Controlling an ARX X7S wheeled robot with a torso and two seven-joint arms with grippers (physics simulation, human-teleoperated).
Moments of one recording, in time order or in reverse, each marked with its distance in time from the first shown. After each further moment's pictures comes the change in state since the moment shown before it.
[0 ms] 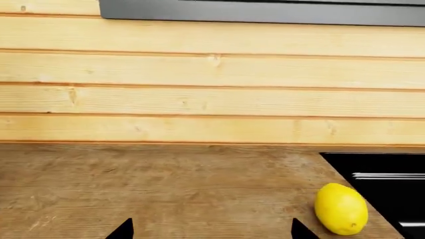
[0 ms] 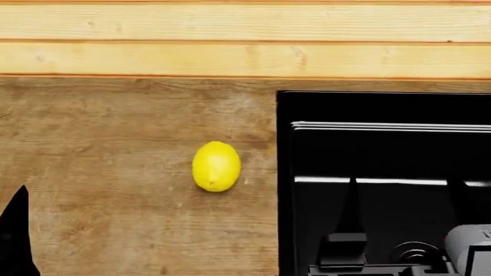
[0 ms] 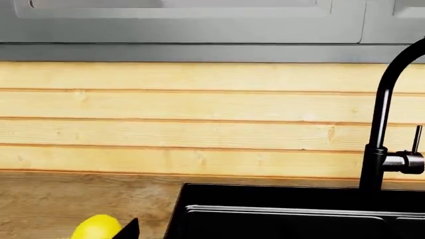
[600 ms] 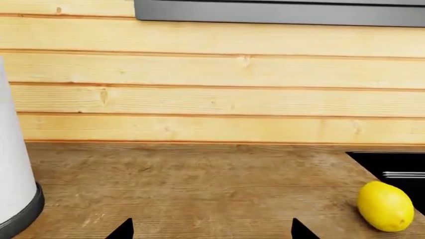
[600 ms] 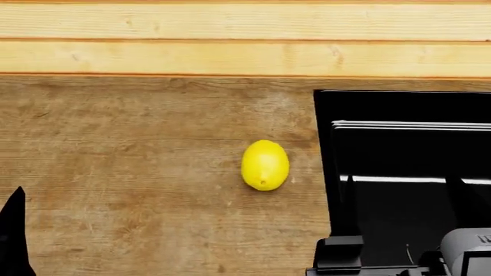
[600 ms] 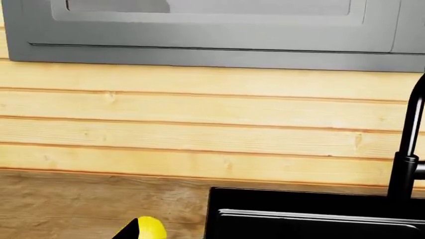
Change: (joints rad) left arm 0.013 -0.017 -0.007 0.008 -0.002 0.011 0.001; right arm -0.007 0.019 -0.023 -0.013 -0.024 -0.024 0.000
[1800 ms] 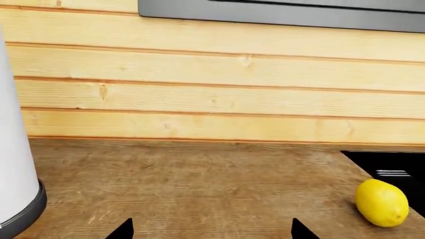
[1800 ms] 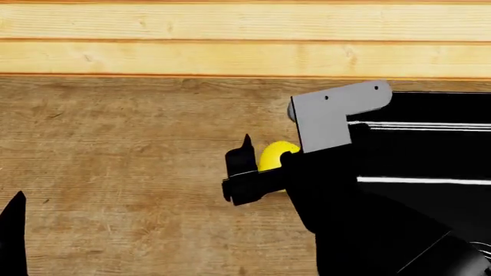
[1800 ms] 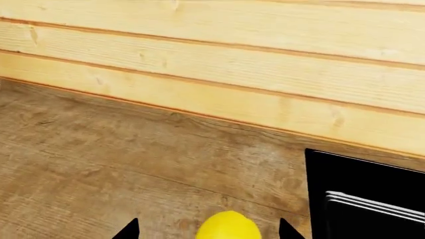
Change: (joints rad) left arm 0.029 -0.031 -0.014 0.027 -0.026 0.037 0.030; right arm 0.651 -0.264 -0.592 0.800 -0.212 0.108 -0.275
